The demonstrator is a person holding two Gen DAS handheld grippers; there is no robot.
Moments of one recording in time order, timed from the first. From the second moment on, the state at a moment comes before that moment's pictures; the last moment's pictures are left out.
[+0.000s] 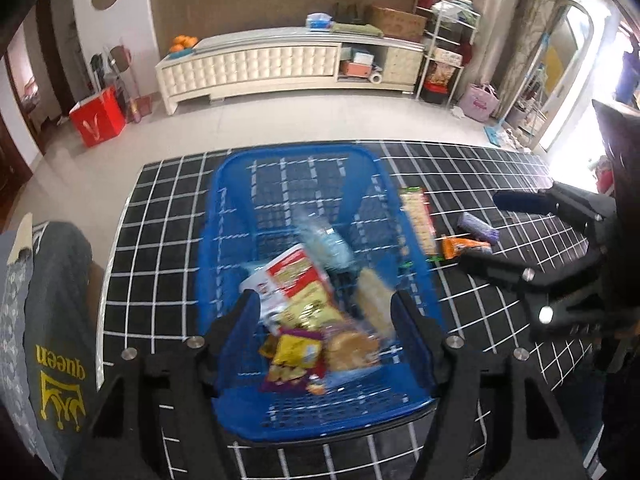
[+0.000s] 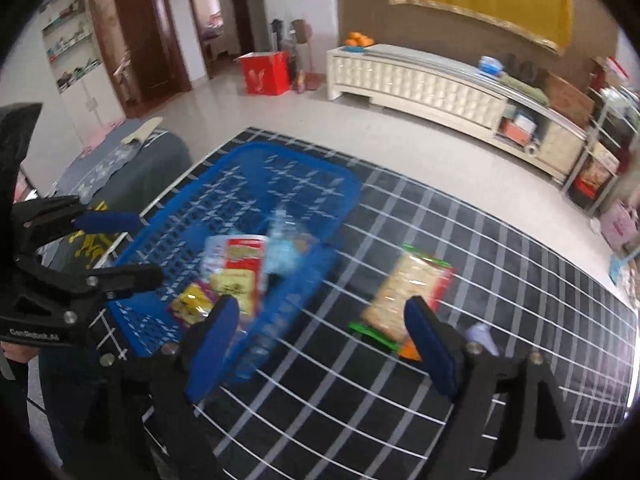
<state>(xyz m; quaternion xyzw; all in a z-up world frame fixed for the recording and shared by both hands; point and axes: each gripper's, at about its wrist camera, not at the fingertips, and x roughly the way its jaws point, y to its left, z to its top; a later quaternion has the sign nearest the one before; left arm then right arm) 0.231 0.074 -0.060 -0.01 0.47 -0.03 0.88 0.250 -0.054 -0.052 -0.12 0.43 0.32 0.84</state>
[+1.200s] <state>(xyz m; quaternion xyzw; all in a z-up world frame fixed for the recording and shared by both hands) 0.354 -0.080 -0.156 -0.02 0.53 -0.02 0.85 0.299 -0.165 -0.162 -0.22 0.41 0.42 0.78</state>
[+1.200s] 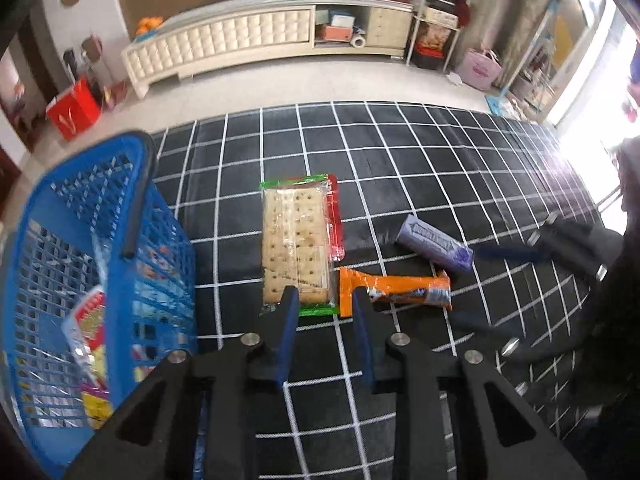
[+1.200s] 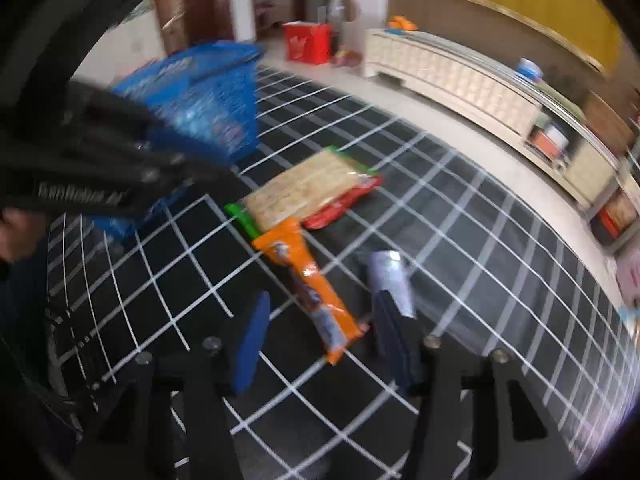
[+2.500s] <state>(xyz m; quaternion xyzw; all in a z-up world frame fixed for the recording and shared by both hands) 0.380 -0.078 -0.194 -0.04 0.55 0.00 0.83 0.312 -0.220 -0.126 -0.09 0.44 0.34 0.82</state>
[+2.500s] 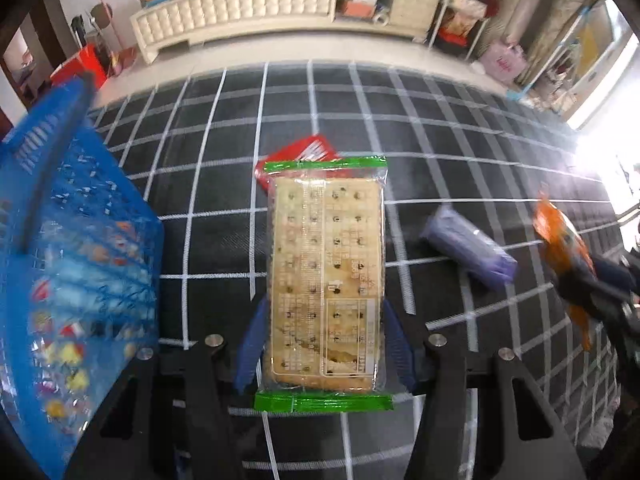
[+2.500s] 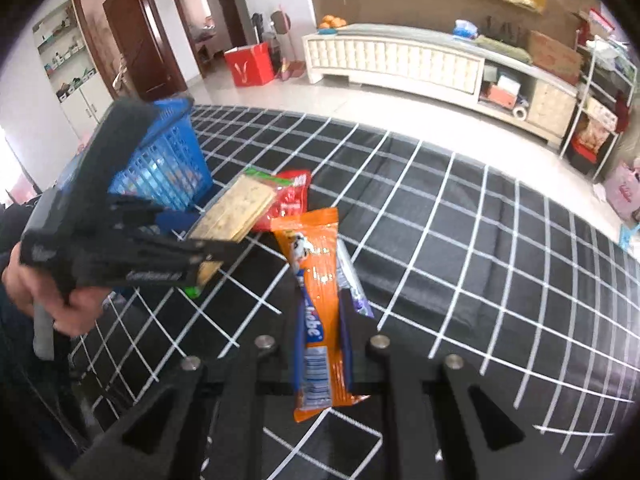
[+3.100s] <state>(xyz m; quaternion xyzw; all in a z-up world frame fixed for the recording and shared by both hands) 0.249 0.017 -0.053 -0.05 0.44 0.00 0.90 0.250 -0.124 -0.026 -0.10 0.38 0.37 0.84</state>
